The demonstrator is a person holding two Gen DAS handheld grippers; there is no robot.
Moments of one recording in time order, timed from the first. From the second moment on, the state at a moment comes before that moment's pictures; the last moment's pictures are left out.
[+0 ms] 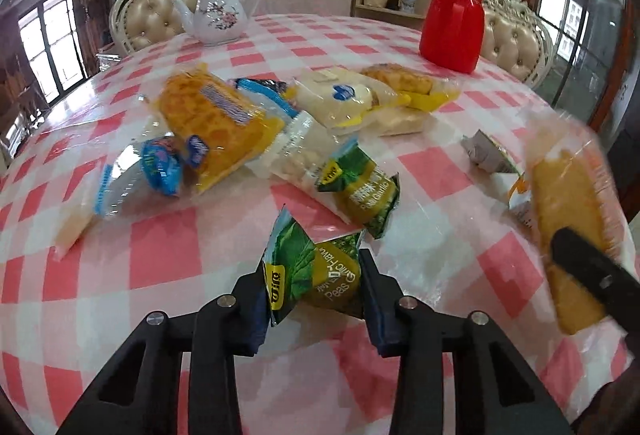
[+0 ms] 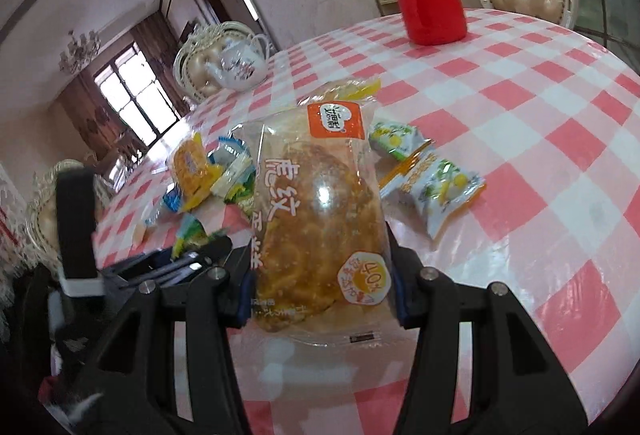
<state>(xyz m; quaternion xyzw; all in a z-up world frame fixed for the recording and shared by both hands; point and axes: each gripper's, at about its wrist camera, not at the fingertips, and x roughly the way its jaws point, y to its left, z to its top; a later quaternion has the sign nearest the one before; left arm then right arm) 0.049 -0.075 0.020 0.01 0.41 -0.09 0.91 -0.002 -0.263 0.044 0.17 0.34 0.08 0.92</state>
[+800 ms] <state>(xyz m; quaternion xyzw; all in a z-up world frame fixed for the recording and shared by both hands) -0.025 -0.018 0.050 -0.02 0.35 -0.08 0.93 -0.025 -0.211 0.056 0.08 0.34 0.06 0.94</state>
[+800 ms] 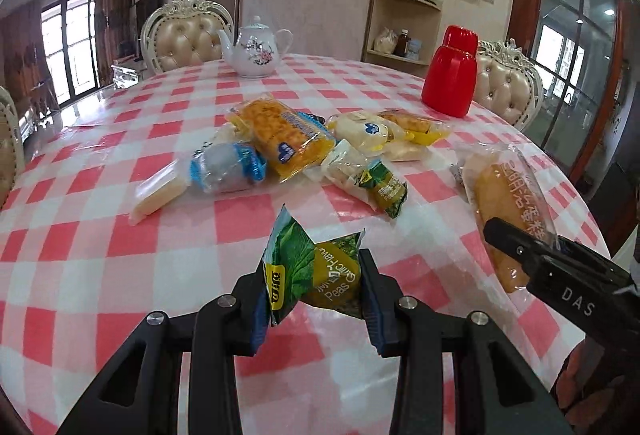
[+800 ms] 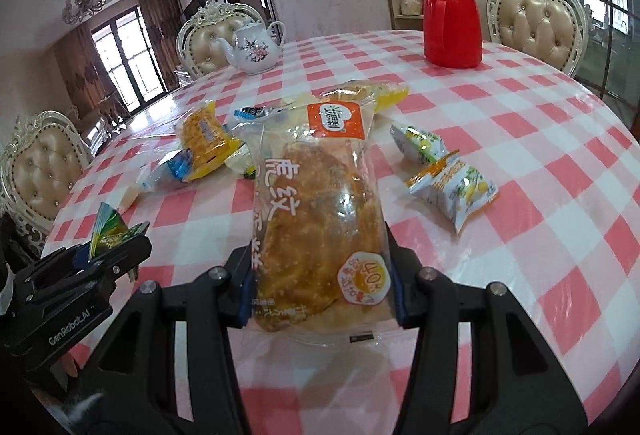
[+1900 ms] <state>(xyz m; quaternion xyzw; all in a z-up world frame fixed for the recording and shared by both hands) -0.192 0.162 0.066 -0.06 0.30 0.04 0.95 -0.128 -0.016 0.066 0.01 0.34 0.27 0.90</state>
